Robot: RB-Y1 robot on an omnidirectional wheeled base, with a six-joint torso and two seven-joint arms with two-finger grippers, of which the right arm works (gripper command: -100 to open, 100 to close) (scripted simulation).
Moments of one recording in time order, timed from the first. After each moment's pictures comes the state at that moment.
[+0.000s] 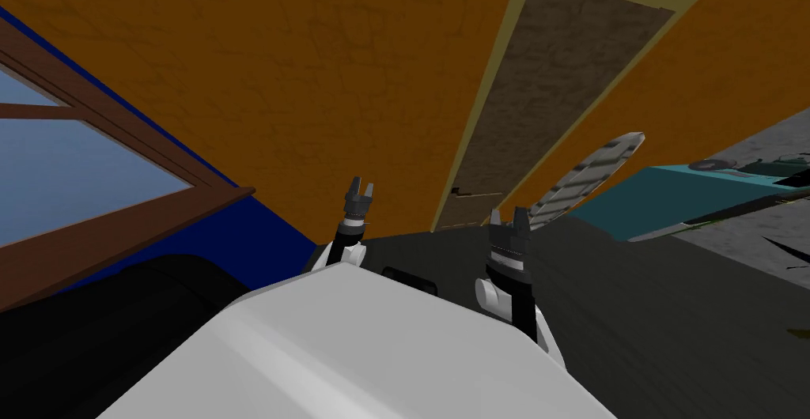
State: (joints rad) arm 0.40 -0.10 -0.01 -2.03 -0.02 -0.63 -0.01
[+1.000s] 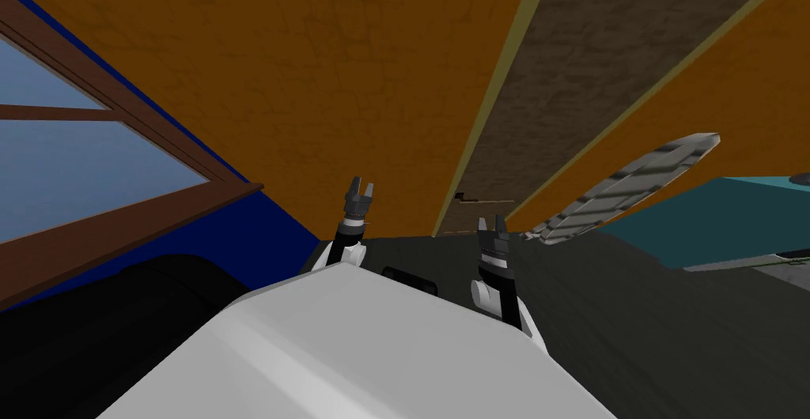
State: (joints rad) arm 0.34 -0.15 0.00 -1.77 -0.04 -0.69 -0.07
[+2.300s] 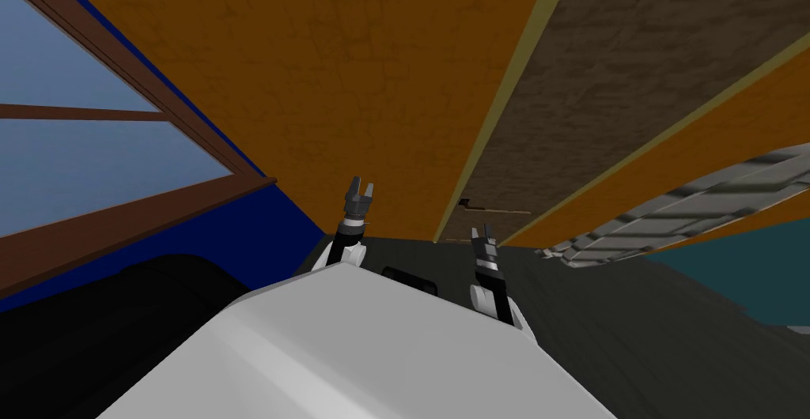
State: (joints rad) arm 0.24 -0.21 0.02 -1.44 -0.07 -0.76 -0.13
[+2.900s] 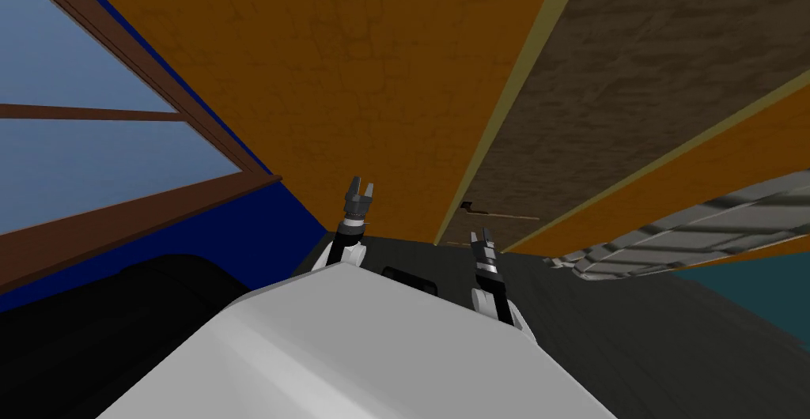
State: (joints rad) arm 0.21 -0.24 0.02 -1.31 -0.08 -0.79 -0.16
